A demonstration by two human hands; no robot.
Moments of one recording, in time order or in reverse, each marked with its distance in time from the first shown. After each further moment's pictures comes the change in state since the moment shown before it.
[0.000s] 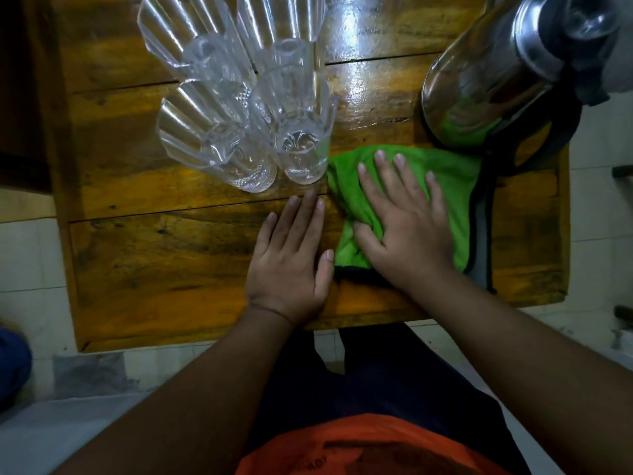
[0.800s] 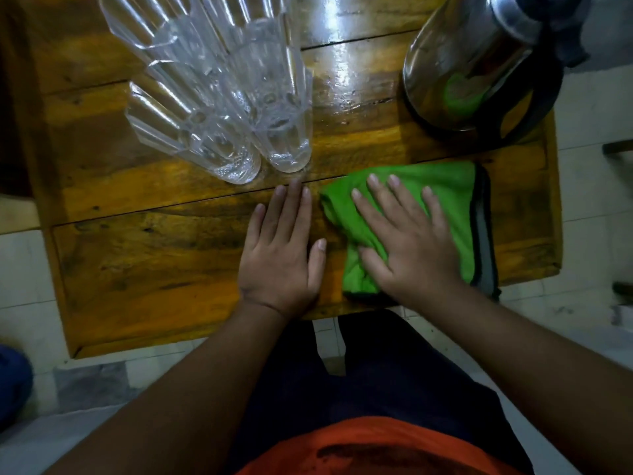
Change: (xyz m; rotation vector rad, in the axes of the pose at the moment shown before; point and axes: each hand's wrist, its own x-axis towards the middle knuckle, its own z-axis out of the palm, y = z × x) left_hand -0.001 0.002 0.002 0.033 -0.026 0.004; right_hand -0.046 0.015 0.007 -0.024 -0.034 -0.082
